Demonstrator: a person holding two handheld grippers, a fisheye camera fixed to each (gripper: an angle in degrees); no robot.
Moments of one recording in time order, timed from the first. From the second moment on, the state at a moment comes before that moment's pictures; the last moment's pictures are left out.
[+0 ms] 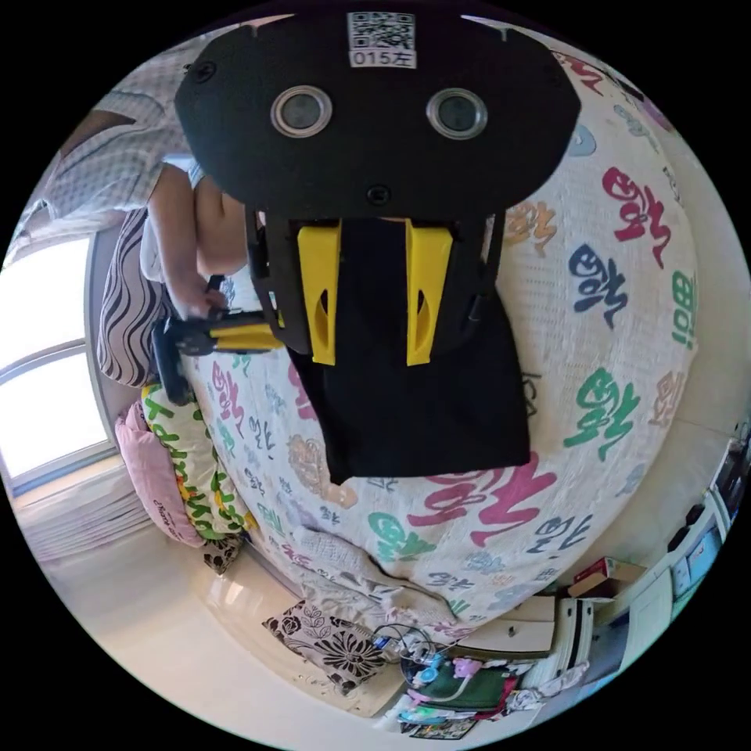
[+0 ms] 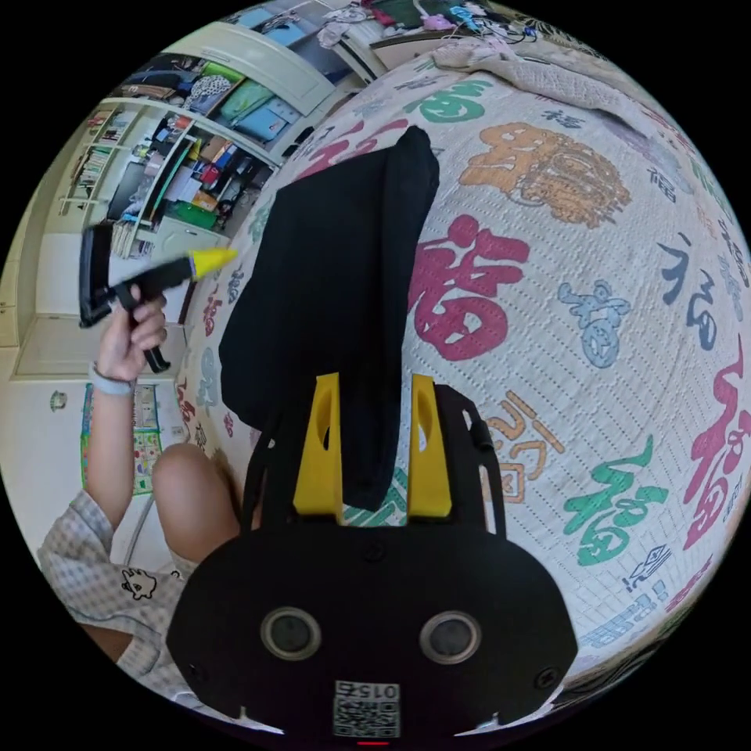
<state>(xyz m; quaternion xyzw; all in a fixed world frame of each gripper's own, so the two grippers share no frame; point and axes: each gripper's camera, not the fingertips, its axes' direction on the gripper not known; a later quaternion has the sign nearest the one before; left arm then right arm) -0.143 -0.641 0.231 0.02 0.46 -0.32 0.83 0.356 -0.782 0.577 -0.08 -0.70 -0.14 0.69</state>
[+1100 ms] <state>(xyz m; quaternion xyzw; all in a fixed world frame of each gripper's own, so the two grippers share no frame) -0.112 -0.873 0.195 -0.10 0.29 -0.15 0.94 0.362 -0.787 0.579 -0.02 -0.81 -0.15 0.57</state>
